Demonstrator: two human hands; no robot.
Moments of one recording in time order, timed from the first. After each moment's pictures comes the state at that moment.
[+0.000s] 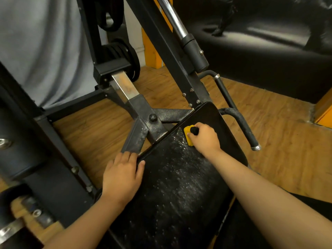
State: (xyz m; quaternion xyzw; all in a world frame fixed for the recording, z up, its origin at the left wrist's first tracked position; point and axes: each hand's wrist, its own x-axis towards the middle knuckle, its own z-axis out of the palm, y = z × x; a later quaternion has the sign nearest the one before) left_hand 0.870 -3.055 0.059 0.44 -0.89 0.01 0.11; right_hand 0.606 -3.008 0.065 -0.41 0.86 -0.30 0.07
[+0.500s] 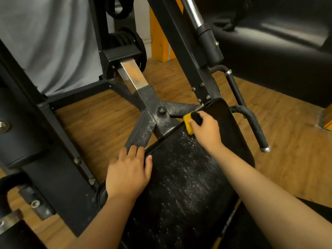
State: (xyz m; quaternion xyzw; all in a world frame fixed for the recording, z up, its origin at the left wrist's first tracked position) left_hand 0.865 -3.052 0.046 0.45 -0.88 0.08 0.15; right_hand 0.622 -3.032 0.068 -0.44 0.80 -0.40 0.05
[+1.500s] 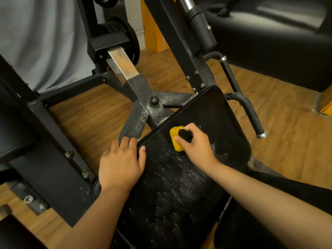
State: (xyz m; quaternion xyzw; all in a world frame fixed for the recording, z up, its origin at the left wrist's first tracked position) left_hand 0.864 -3.050 0.047 0.44 -0.88 0.10 0.15; right_hand 0.663 -2.979 0.027 -0.47 0.73 -0.47 0.15
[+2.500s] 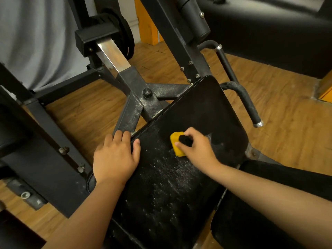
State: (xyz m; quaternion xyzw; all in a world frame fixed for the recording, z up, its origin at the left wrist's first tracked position) left_hand 0.864 -3.049 0.045 0.45 -0.88 0.11 0.15; right_hand 0.661 -2.951 0.010 -0.47 0.75 -0.42 0.17
